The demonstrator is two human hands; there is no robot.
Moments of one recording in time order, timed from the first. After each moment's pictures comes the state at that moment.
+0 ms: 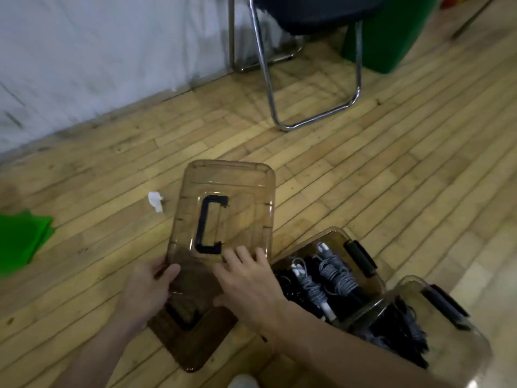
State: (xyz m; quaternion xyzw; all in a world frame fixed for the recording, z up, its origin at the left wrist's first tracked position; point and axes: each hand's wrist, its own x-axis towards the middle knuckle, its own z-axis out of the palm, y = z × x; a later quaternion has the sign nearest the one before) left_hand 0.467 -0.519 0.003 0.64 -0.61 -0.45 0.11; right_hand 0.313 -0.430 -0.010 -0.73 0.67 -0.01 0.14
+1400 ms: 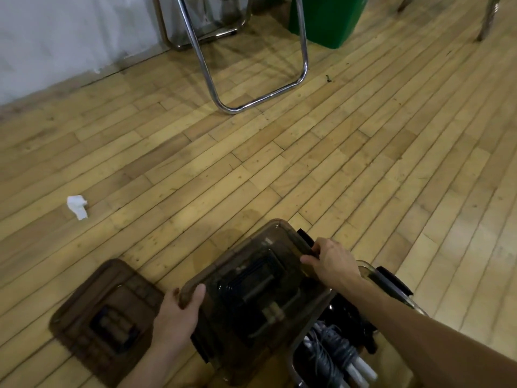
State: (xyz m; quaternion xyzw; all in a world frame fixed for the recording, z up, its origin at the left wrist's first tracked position) left_hand 0.354 -0.444 -0.113 0.69 -0.52 -0.50 -0.08; right_hand 0.084 -0.323 -0.084 -0.27 0.91 -0.06 0.32
